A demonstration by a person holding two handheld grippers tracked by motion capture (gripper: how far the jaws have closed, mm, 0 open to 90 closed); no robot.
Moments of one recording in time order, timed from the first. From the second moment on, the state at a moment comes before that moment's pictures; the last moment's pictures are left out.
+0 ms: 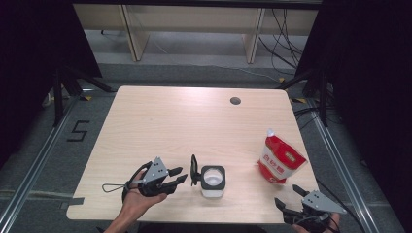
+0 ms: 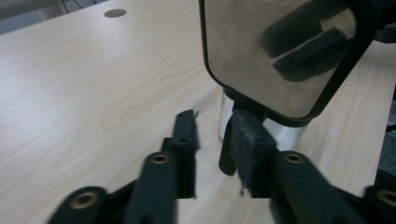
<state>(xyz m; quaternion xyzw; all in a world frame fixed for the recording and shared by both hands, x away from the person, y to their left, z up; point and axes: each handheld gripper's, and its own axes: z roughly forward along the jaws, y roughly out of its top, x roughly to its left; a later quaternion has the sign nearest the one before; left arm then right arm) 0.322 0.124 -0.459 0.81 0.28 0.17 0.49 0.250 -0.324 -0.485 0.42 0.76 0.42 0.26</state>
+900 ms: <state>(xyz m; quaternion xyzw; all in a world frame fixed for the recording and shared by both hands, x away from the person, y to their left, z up) 0.325 0.103 -0.423 0.82 0.24 0.19 0.48 0.250 -0.321 -0.483 0.41 0.76 0.42 0.28</state>
